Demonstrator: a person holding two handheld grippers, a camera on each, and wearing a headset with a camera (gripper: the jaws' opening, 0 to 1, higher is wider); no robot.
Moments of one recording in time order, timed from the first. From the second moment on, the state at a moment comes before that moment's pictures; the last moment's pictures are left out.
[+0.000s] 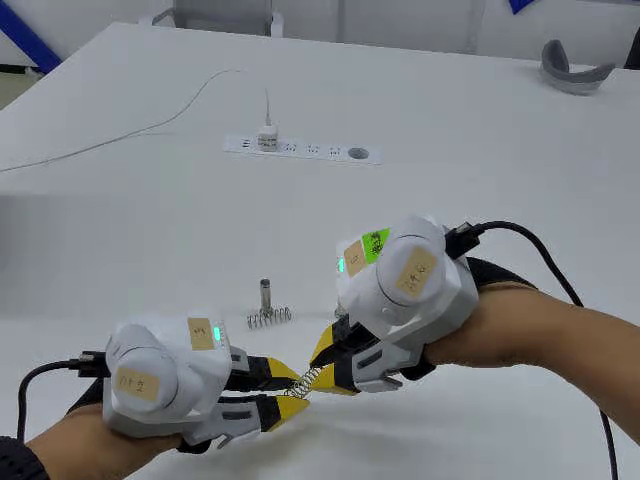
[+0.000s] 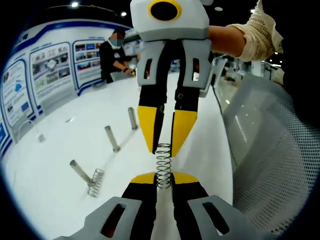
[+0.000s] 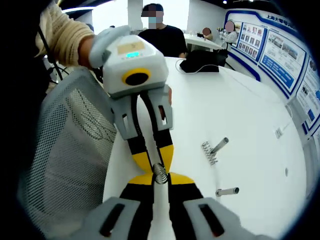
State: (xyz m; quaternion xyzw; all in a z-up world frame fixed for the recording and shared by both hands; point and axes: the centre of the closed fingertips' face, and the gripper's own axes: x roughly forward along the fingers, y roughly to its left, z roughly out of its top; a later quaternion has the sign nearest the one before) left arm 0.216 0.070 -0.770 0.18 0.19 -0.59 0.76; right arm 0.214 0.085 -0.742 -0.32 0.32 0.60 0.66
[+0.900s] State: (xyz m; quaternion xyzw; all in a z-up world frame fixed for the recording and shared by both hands) left arm 0.222 0.067 -0.760 0.17 0.18 -0.59 0.77; right arm 0.218 0.097 -0.734 -0.30 0.30 0.60 0.68
